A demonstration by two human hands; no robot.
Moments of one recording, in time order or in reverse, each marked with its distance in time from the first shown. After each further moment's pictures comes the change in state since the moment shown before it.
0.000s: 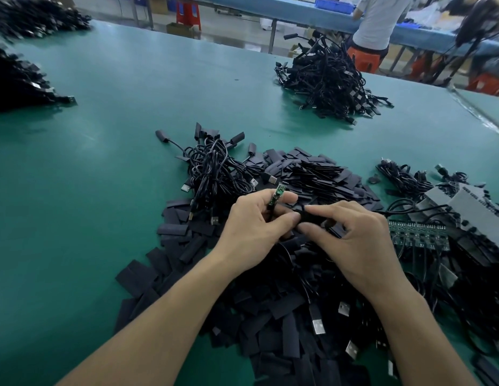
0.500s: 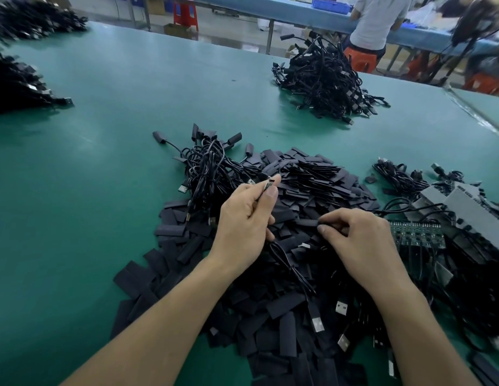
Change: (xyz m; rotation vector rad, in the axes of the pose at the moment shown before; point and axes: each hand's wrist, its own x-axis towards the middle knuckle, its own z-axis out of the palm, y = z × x) left_hand -0.002 0.003 0.000 0.132 0.174 0.107; right_hand -0.001 0.007 -0.007 -0.174 -0.107 0.362
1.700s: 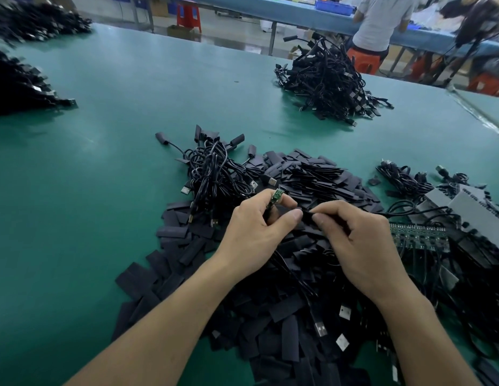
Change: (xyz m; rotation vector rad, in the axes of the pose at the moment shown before) left_hand 0.000 -0.006 -0.001 0.131 -0.134 0.004; right_hand 0.000 -0.006 0.005 0.243 0.096 -0.341
